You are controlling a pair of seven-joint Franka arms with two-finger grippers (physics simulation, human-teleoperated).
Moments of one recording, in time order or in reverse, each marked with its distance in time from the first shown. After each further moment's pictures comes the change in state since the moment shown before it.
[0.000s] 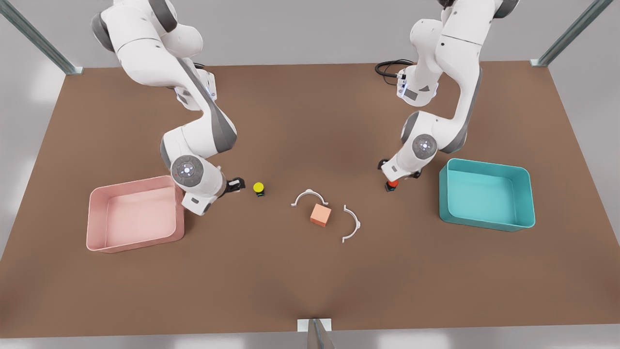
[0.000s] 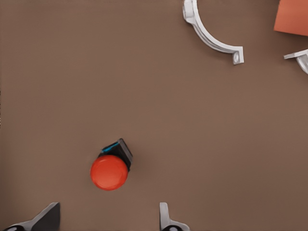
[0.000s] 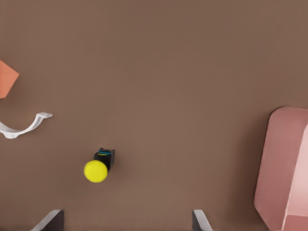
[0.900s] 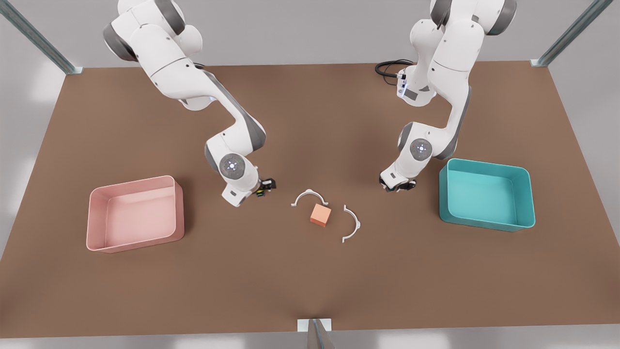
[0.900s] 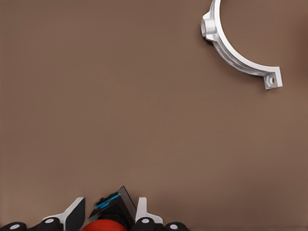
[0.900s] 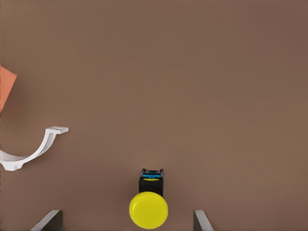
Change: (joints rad) left arm 0.005 0.136 -0.001 -0.080 -0.001 0.355 0.026; right arm 0.065 0.067 0.057 -0.215 -0.004 0.369 0.253
